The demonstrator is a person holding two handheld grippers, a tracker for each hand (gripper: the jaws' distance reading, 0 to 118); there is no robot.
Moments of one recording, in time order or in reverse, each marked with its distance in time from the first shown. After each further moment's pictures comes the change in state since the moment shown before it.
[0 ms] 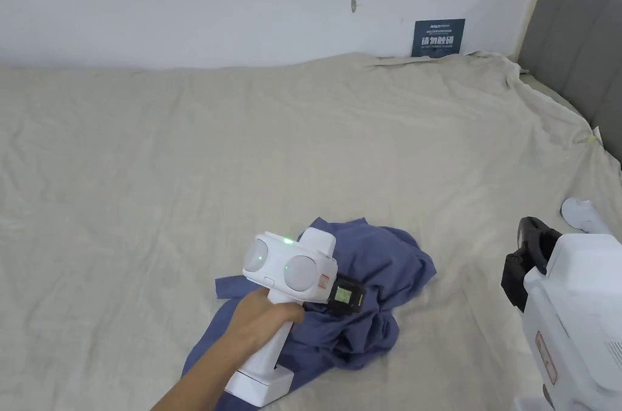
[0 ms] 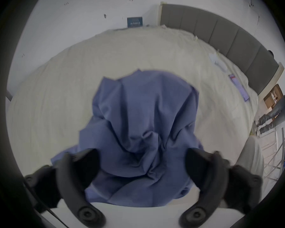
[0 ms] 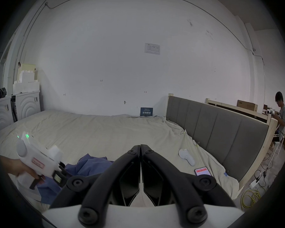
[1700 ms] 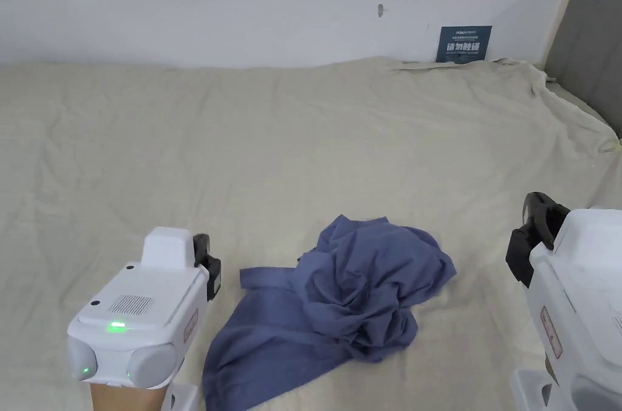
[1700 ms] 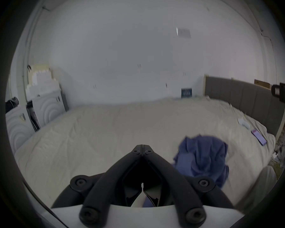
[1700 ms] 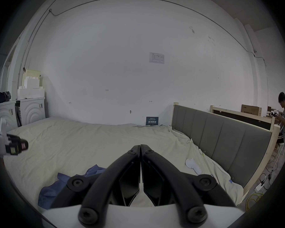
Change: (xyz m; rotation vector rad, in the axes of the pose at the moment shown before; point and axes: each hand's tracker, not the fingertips) left arm -0.078 -0.116 0.160 0.482 0.403 0.183; right arm -0.024 0.025 0.010 0.077 0.048 -0.005
